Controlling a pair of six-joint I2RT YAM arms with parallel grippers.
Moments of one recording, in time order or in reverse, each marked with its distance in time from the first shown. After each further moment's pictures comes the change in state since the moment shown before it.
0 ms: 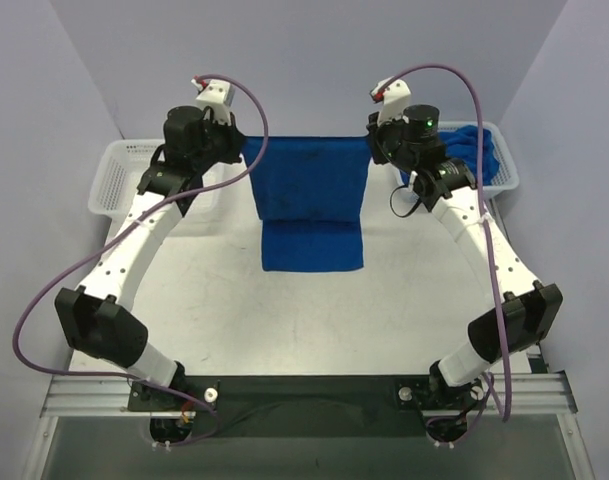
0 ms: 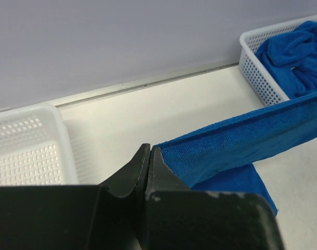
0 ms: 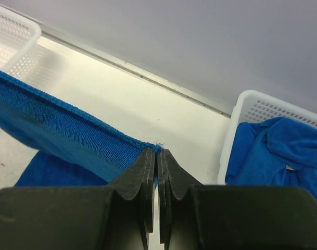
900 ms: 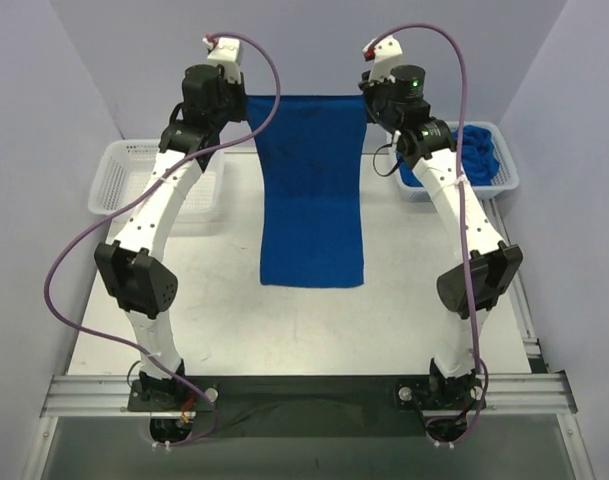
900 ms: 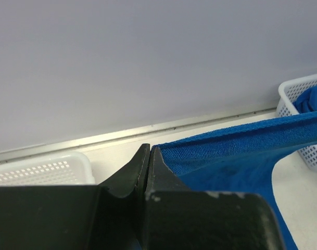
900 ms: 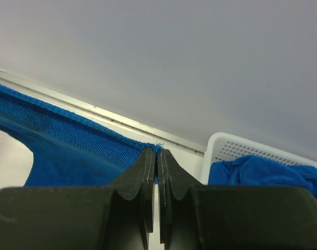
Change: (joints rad) left arm 0.003 0.352 0.487 -0.074 -0.134 0.037; right arm -0.010 0.344 0.494 -0.061 0.101 -0.027
